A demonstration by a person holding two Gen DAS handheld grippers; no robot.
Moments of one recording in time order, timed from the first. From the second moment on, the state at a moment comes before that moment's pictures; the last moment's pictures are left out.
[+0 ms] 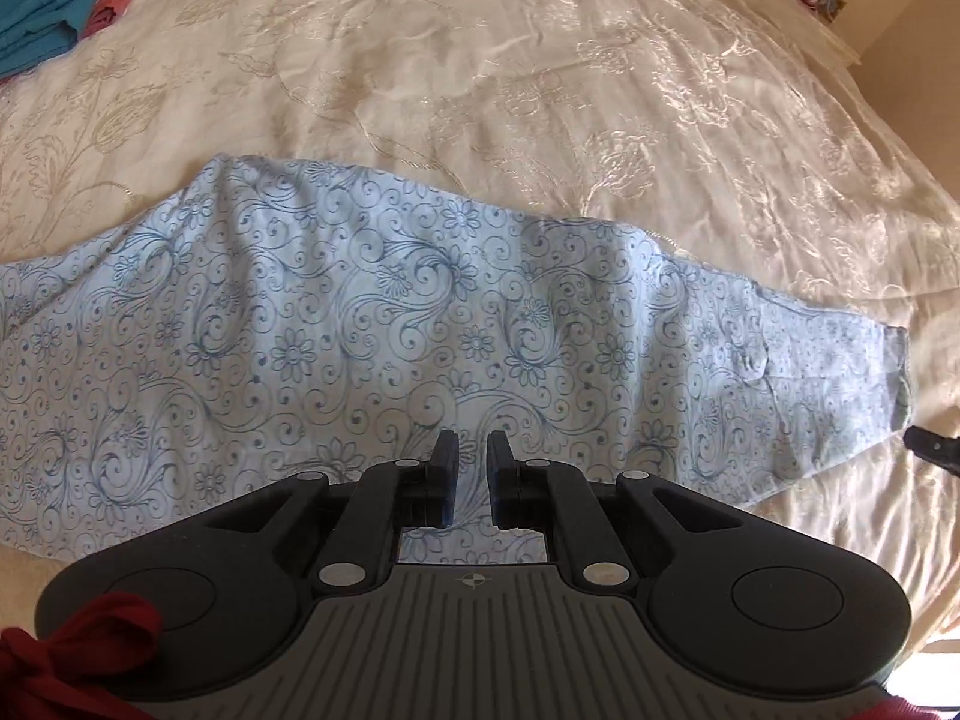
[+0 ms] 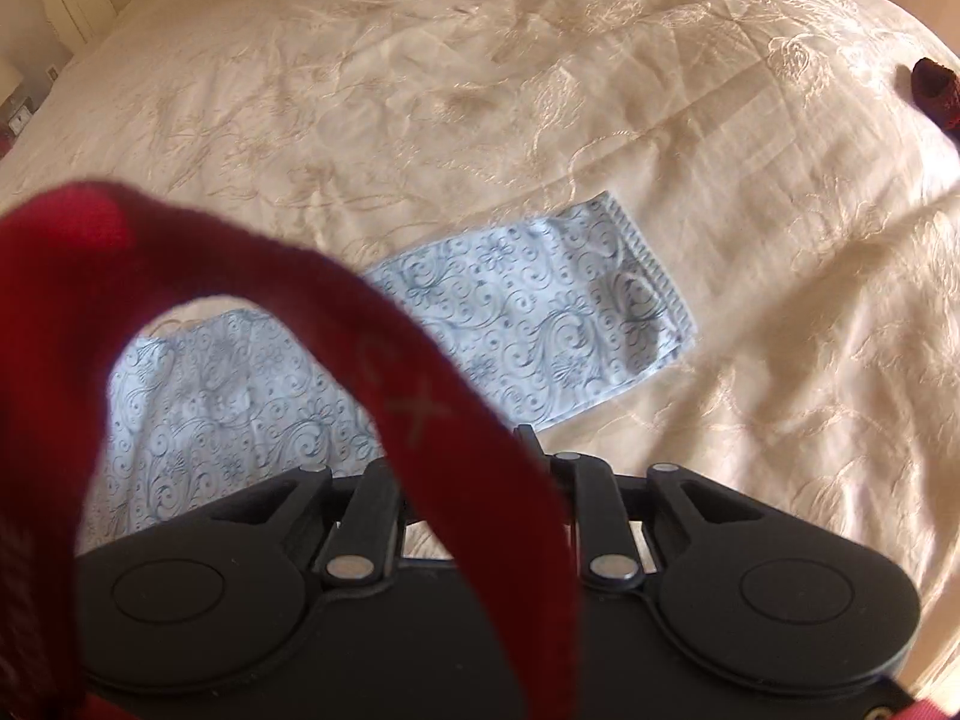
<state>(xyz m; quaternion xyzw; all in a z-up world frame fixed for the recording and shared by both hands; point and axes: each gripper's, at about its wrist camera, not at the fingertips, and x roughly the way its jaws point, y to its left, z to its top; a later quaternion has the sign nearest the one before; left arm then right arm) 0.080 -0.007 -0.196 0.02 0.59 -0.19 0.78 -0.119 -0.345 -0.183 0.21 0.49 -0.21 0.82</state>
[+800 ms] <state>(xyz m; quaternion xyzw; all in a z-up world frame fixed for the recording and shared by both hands) 0.079 -0.016 -0.224 0.05 0.63 -0.10 0.77 -0.070 -0.445 -0.247 0.25 0.53 0.00 0.81</state>
